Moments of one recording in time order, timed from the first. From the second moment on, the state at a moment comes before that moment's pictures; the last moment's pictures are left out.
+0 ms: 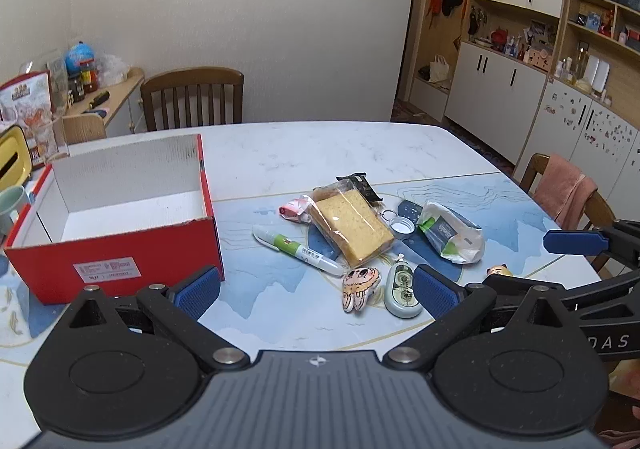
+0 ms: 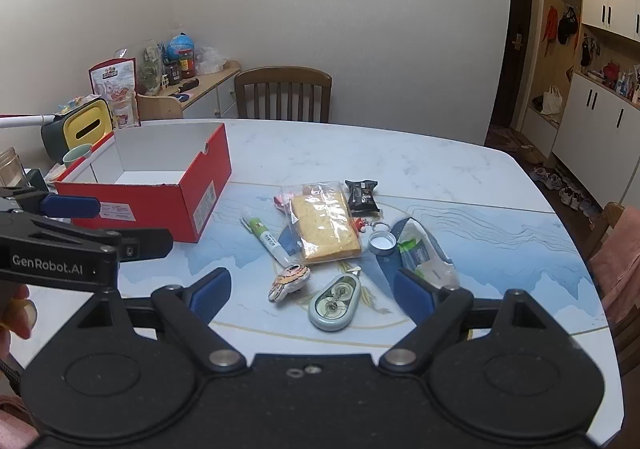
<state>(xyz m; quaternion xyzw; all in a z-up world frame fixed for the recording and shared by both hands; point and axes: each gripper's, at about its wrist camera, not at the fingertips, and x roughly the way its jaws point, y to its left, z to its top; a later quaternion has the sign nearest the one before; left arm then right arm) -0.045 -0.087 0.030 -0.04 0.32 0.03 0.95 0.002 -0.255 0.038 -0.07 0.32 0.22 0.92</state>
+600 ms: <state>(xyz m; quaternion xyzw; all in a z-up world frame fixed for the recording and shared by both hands) -0.036 -0.096 0.031 -0.07 0.30 -0.03 0.95 0.013 -0.275 0.037 -0.06 0.32 0.21 0.92</state>
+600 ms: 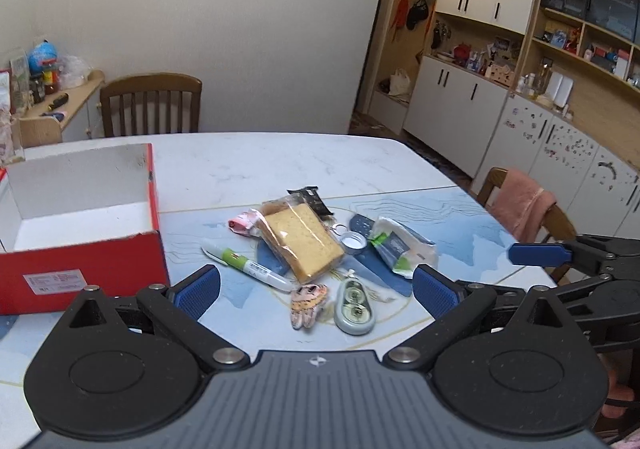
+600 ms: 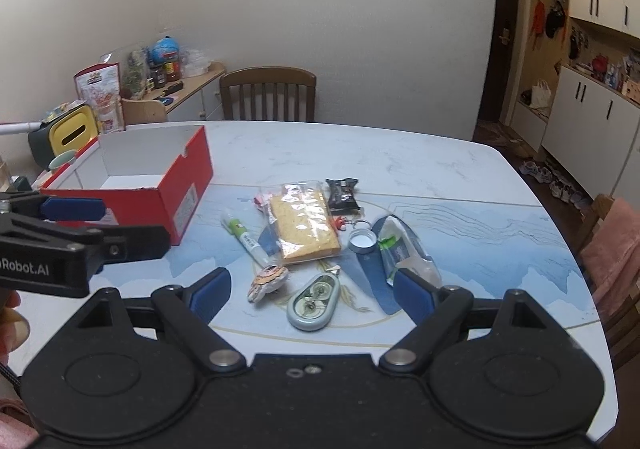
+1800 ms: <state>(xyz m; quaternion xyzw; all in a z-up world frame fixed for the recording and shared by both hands) 0.095 -0.122 -0.107 0.04 0.41 -0.02 0.91 0.111 -0.331 -0.077 -0.05 0.46 0.10 0.88</state>
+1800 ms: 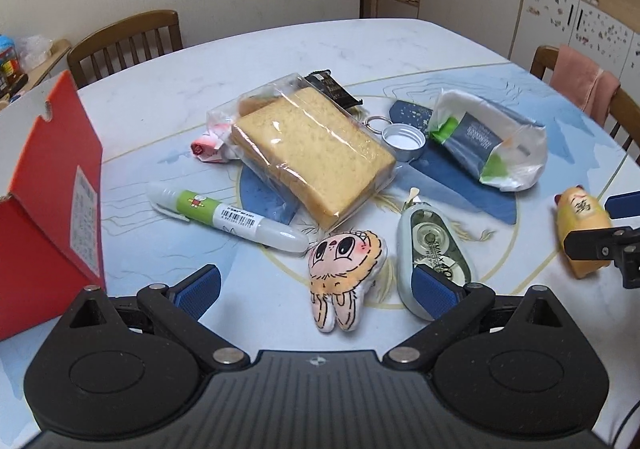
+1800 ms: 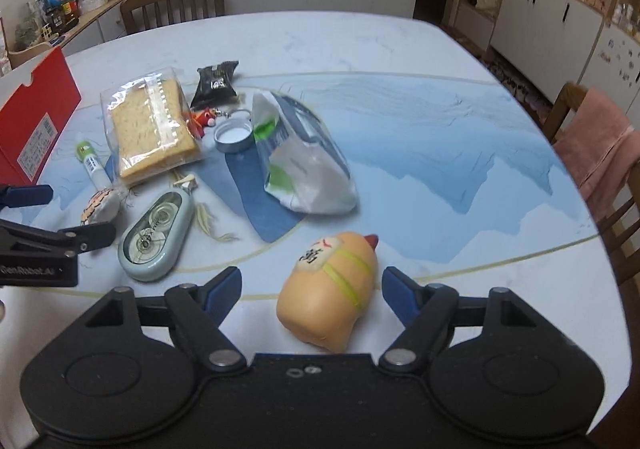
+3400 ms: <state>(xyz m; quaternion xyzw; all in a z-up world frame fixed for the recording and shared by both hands) 0.045 -0.109 -0.024 -0.04 0.38 0.03 0.92 0.103 -0.303 -0.003 -0.04 0.43 0.27 0.86</state>
